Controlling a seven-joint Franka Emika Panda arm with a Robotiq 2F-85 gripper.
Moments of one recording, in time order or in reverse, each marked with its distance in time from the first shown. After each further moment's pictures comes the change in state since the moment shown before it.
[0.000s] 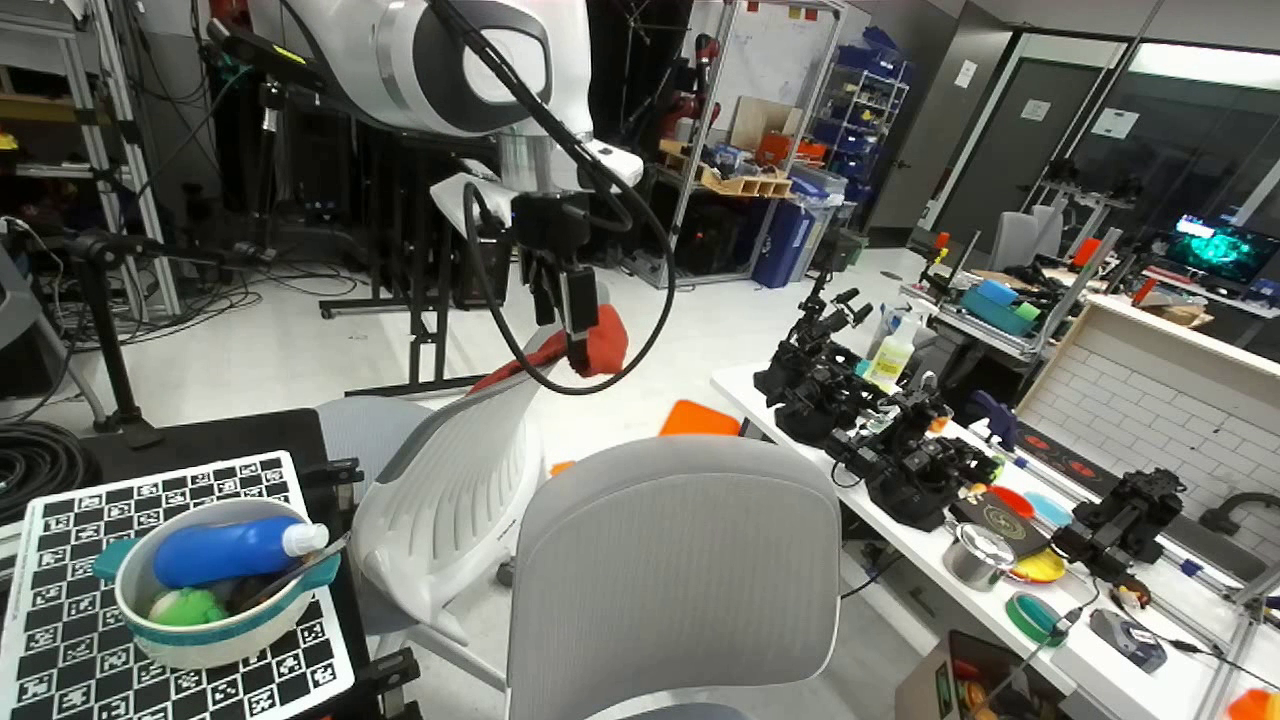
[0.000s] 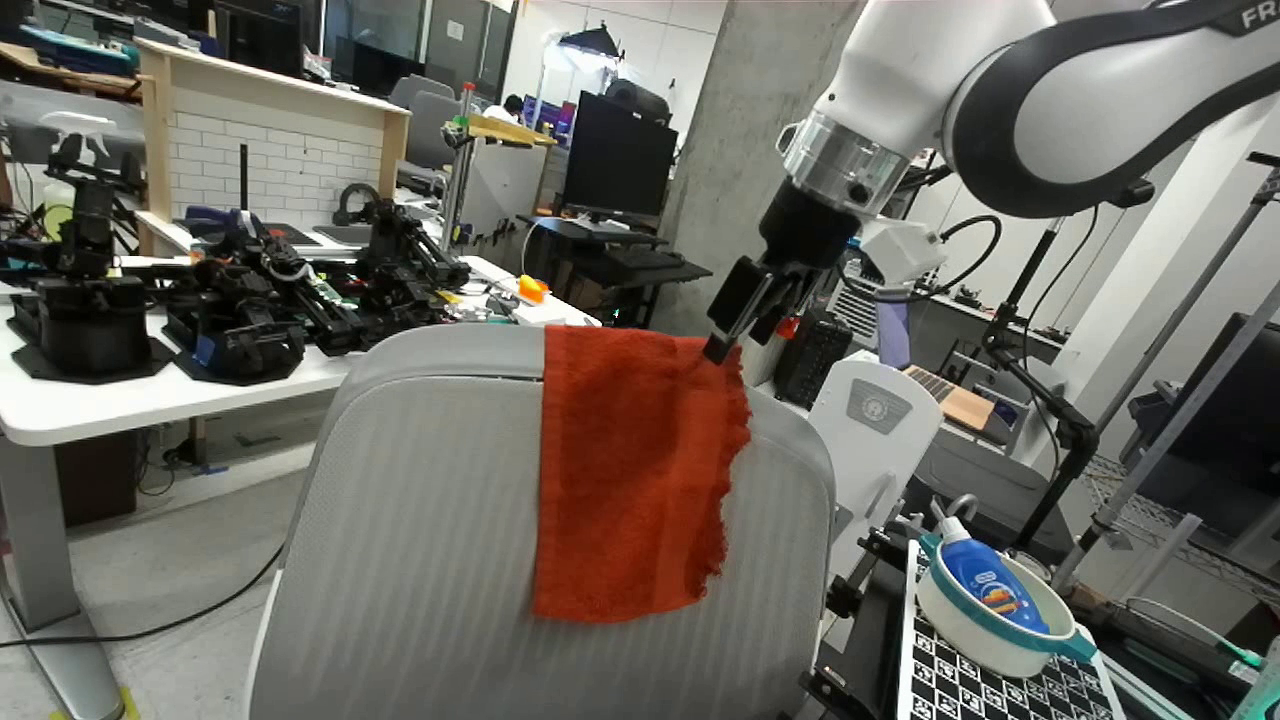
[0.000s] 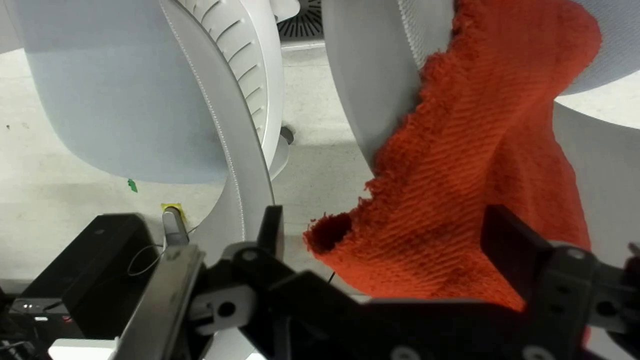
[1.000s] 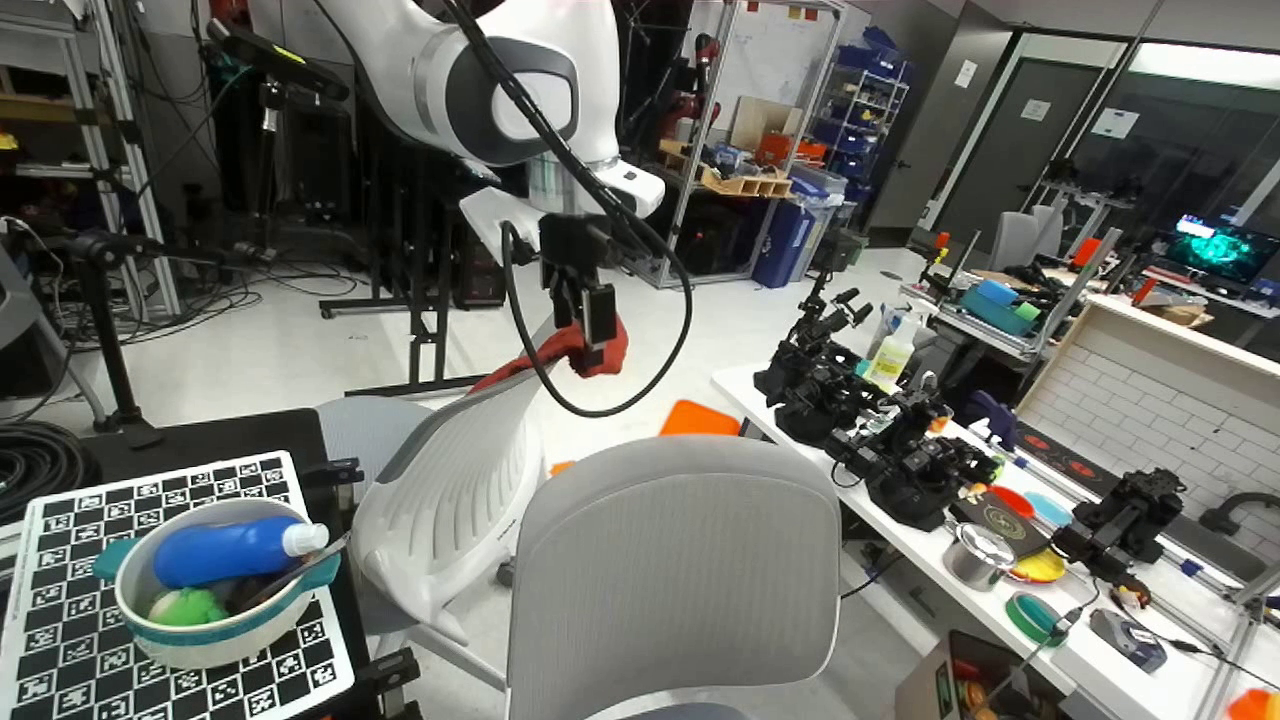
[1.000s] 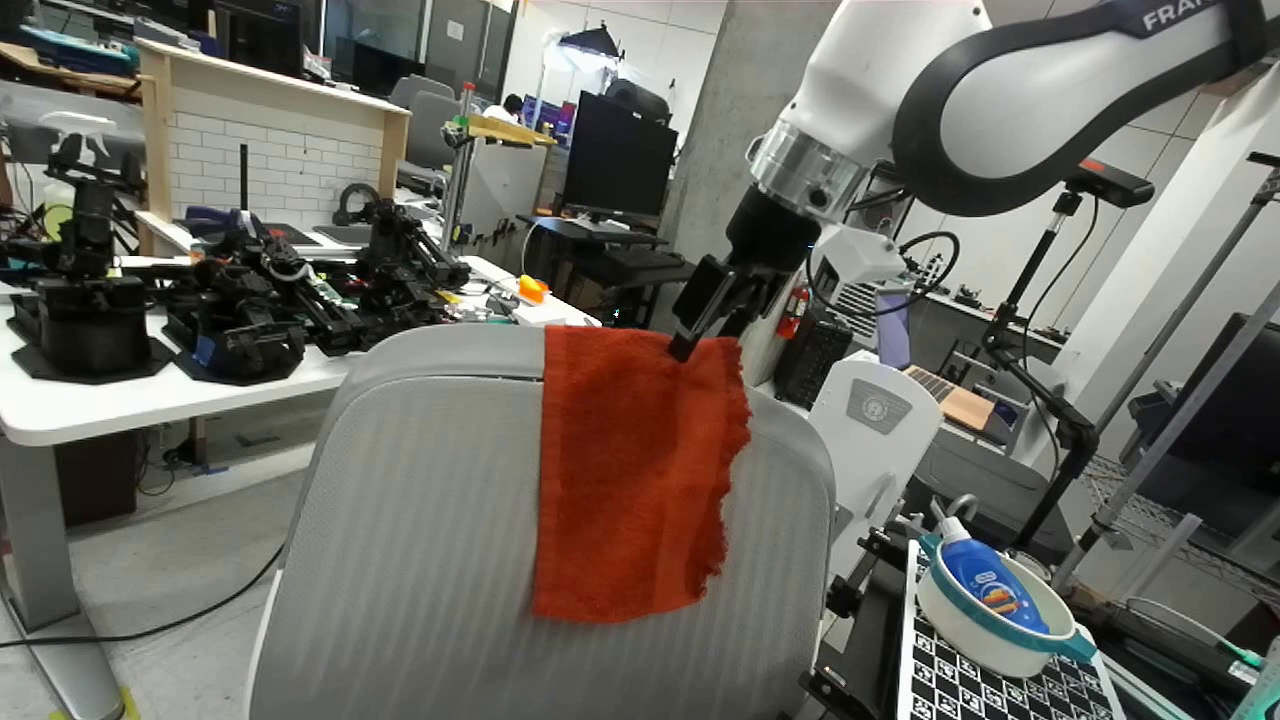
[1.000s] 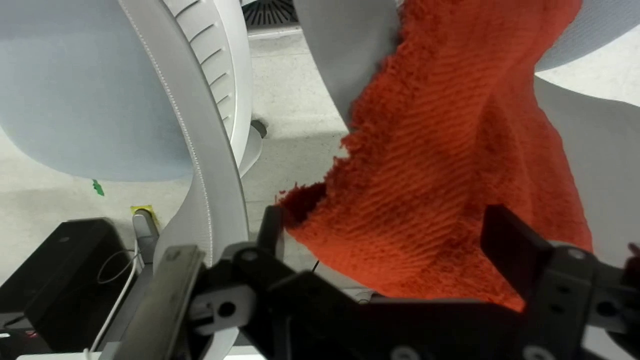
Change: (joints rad) arm -0.011 0.095 0.003 0.074 0.104 0.050 -0.075
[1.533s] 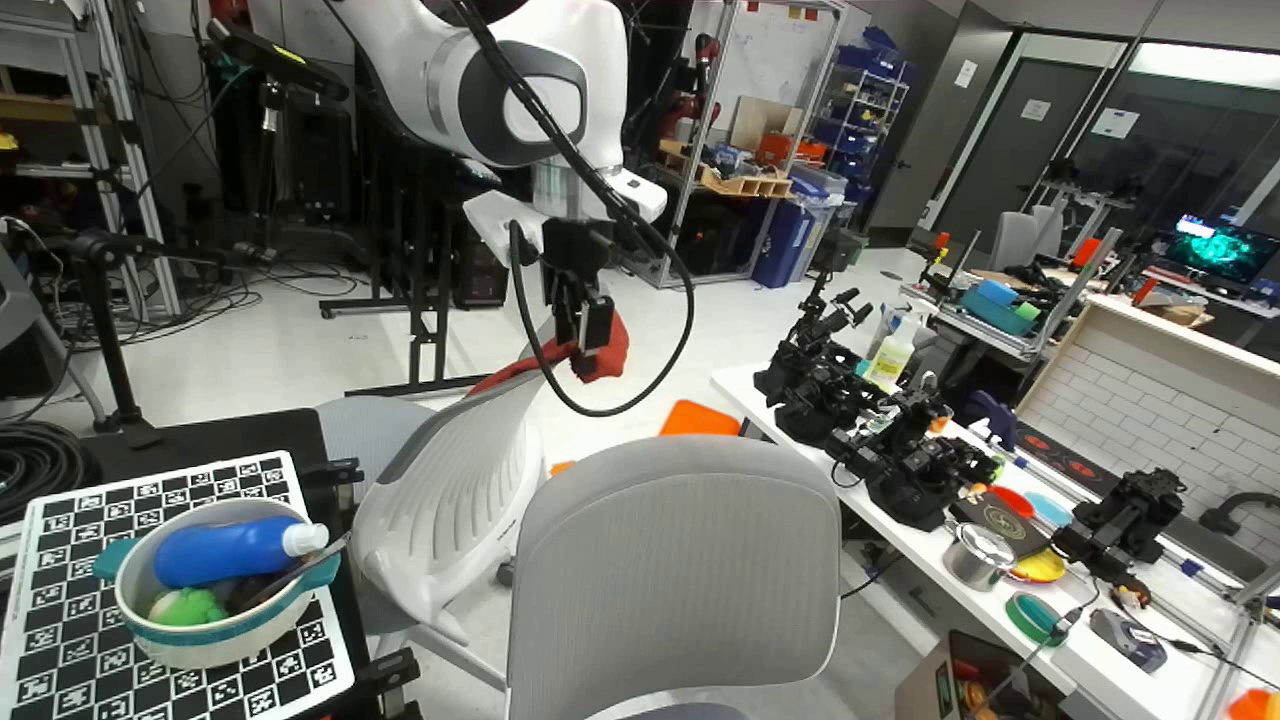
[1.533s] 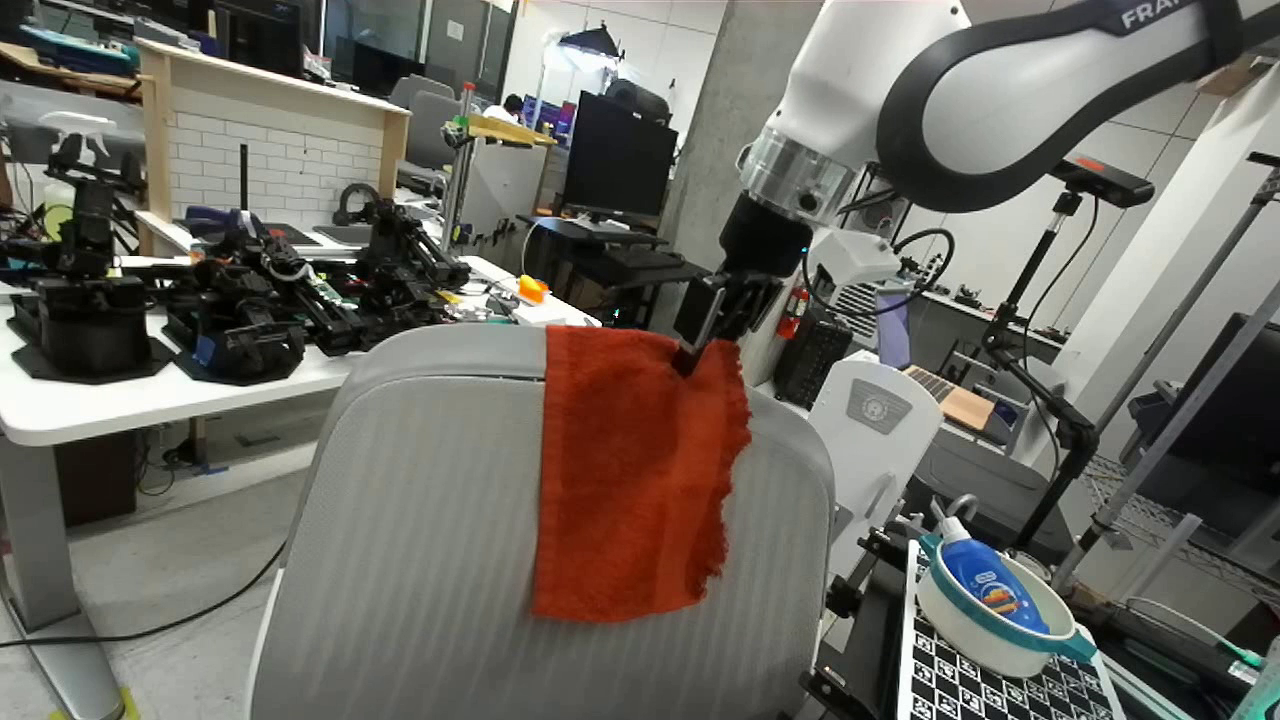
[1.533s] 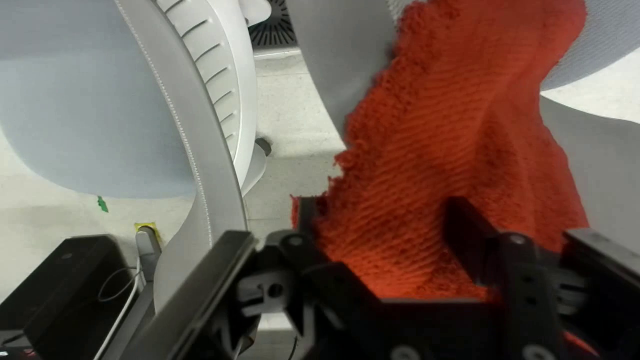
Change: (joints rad) arm 0.004 0.027 0.000 0.035 0.001 -0.060 0.000
